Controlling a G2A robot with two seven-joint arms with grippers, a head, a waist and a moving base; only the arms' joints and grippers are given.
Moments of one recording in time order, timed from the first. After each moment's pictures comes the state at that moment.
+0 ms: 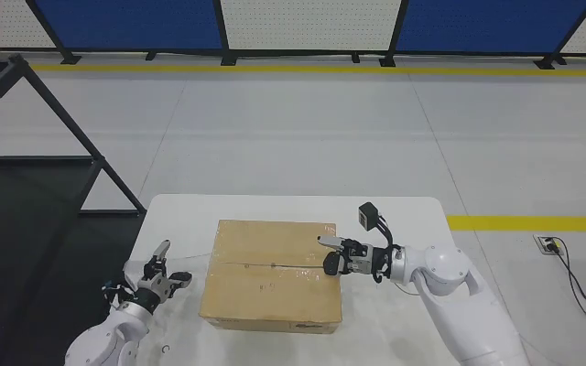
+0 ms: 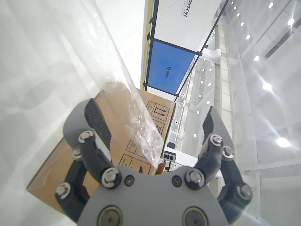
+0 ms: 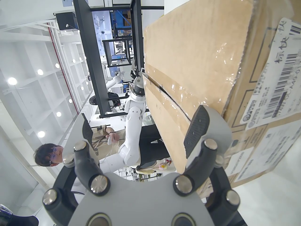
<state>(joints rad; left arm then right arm) 1.24 -1.13 -1.59 -1.49 -0.56 0.14 -0.28 -0.71 -1.24 1.19 -1.26 0.26 0.07 1.07</state>
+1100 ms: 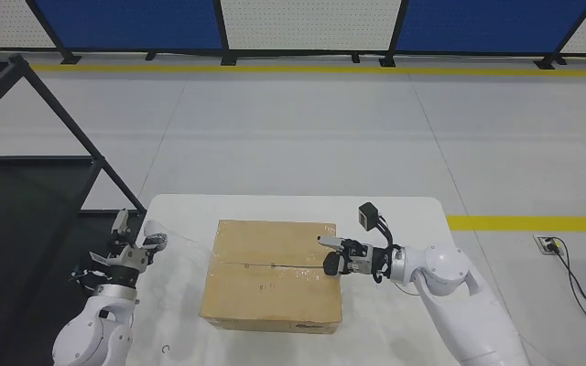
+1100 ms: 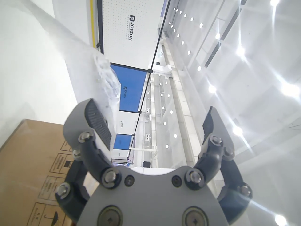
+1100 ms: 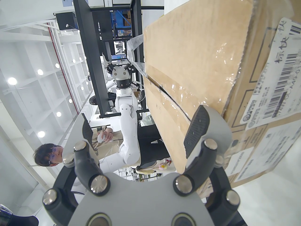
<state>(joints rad) 1.21 -1.16 -1.65 -1.58 -0.63 -0.03 -0.12 -0.71 -1.24 1.19 -1.26 0.26 0.07 1.07</state>
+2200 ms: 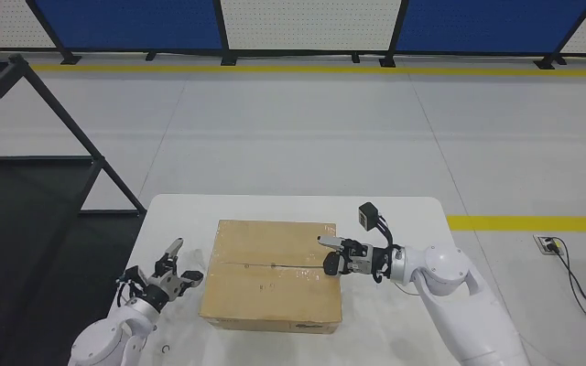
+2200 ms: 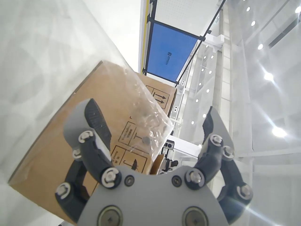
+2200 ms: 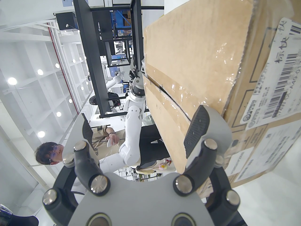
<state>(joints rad) 1.21 -1.15 -1.58 -1.48 -0.55 0.19 -0.38 -0.71 -1.24 1.19 -1.26 0.26 0.07 1.07</state>
